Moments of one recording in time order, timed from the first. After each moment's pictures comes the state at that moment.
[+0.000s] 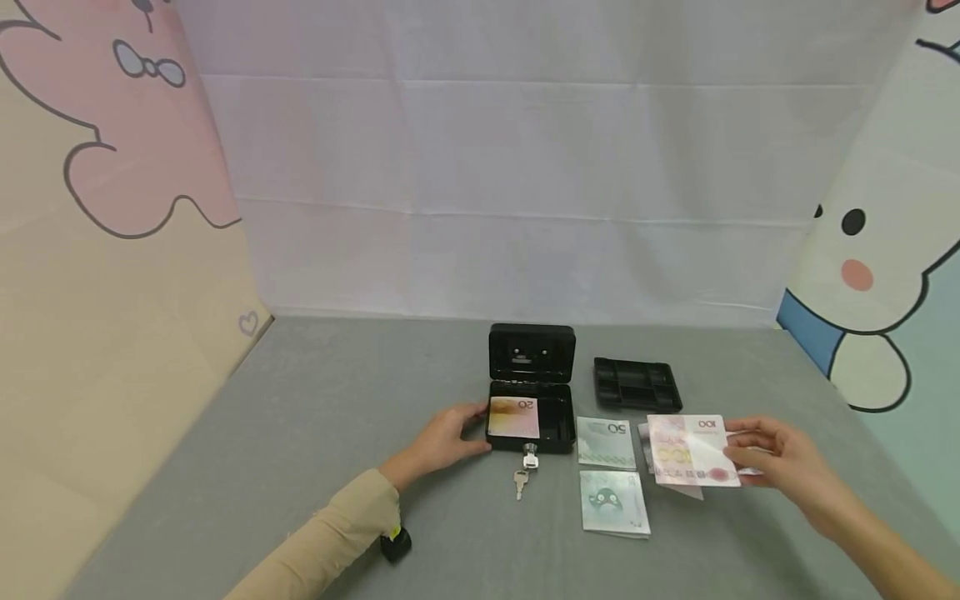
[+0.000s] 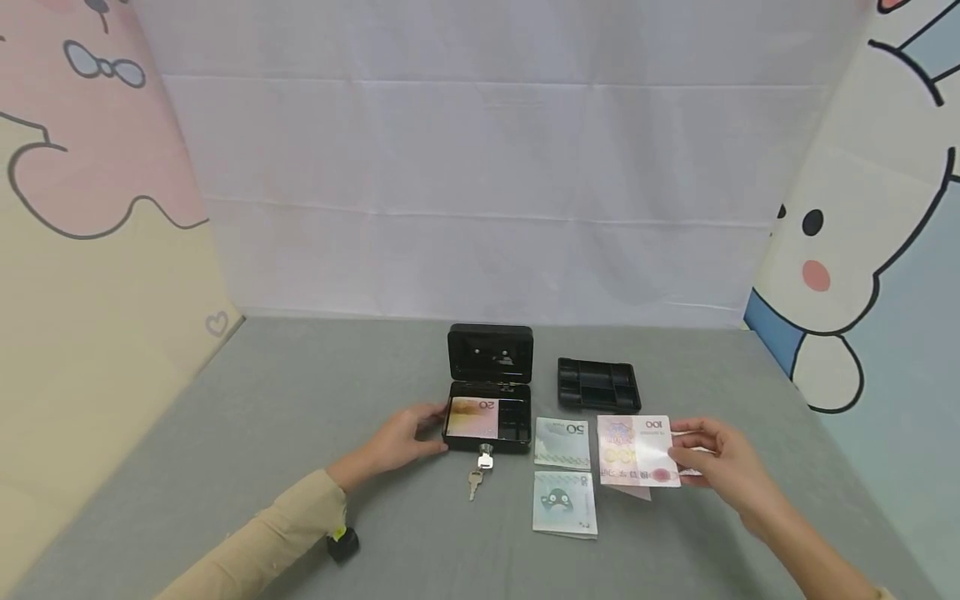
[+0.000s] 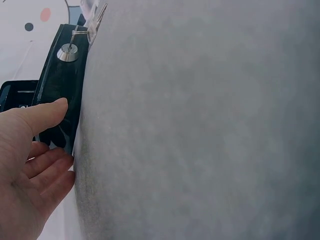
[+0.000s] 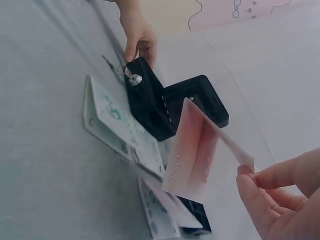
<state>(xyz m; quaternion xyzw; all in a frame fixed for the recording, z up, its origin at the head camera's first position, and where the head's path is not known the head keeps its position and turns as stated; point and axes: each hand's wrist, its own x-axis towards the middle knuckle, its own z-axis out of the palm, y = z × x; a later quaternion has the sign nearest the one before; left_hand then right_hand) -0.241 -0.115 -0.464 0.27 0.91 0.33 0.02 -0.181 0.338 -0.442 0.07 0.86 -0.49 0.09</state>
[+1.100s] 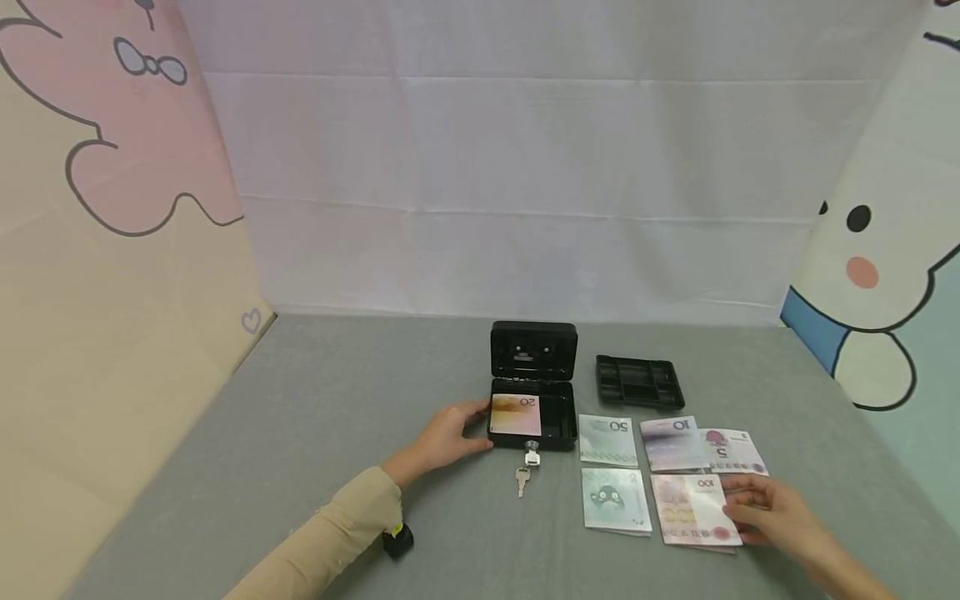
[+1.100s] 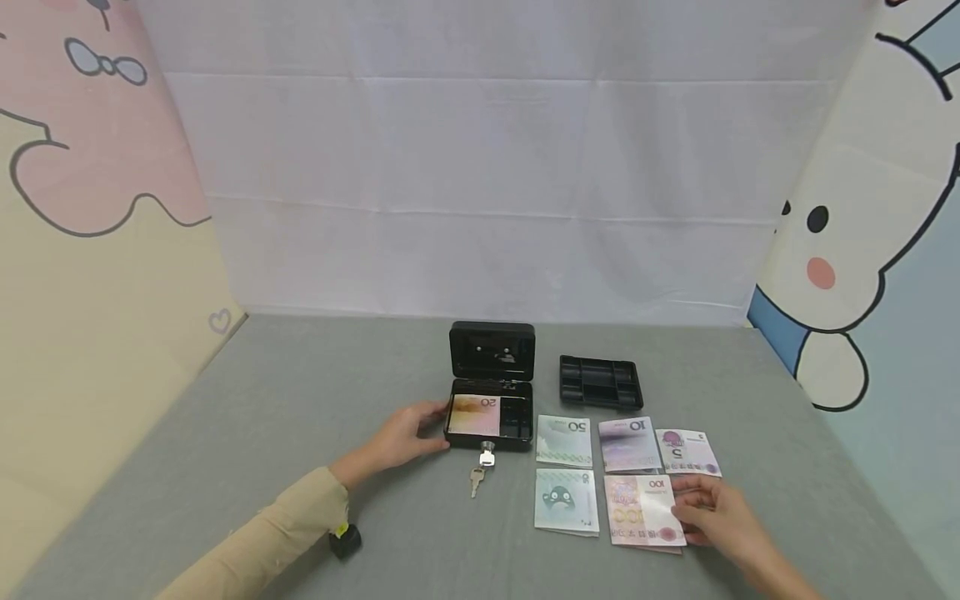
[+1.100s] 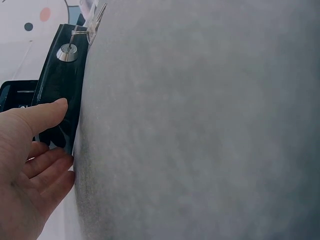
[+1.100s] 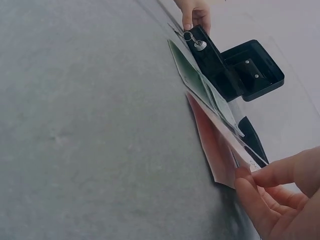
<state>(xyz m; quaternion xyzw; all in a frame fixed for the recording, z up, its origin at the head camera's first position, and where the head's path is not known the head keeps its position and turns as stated) -0.241 -0.115 -0.465 0.28 0.90 0.32 0.01 -0.132 0.298 -0.440 0.13 0.86 -0.48 0.16</state>
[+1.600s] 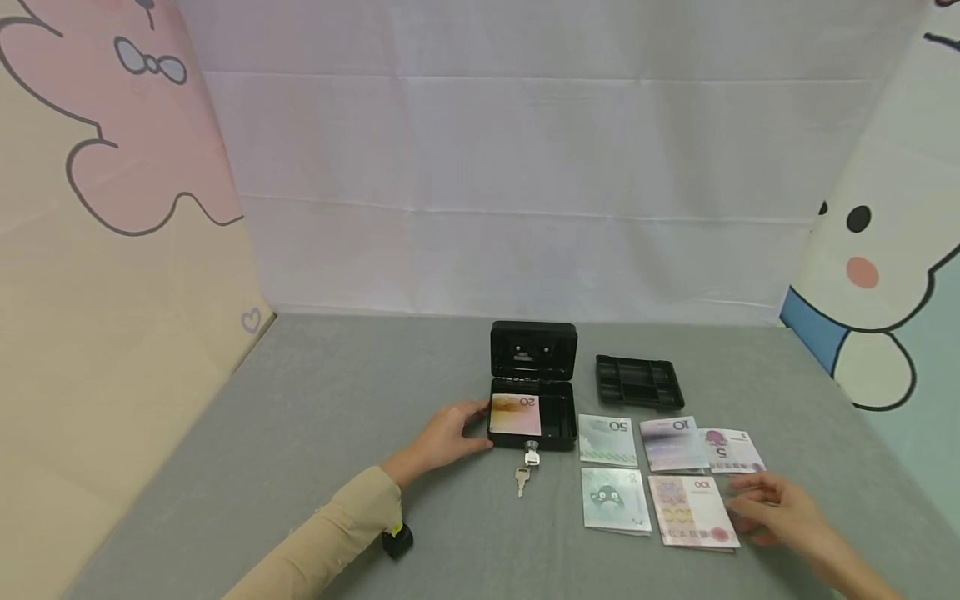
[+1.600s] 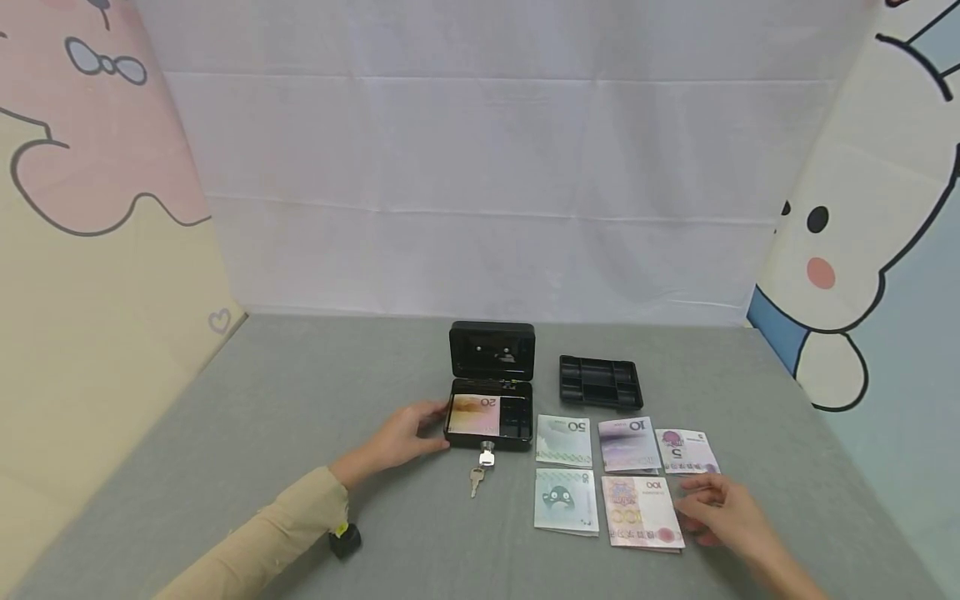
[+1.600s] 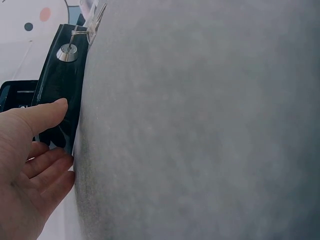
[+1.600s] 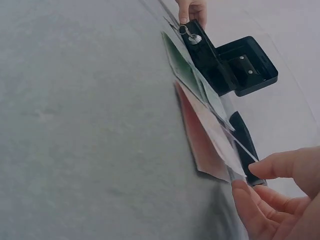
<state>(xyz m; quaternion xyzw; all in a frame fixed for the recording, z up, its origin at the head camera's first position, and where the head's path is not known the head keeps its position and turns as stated) -0.239 -0.114 -0.462 0.27 0.91 0.32 0.02 -0.133 0.308 -0.438 0.13 0.87 -0.45 0.15</state>
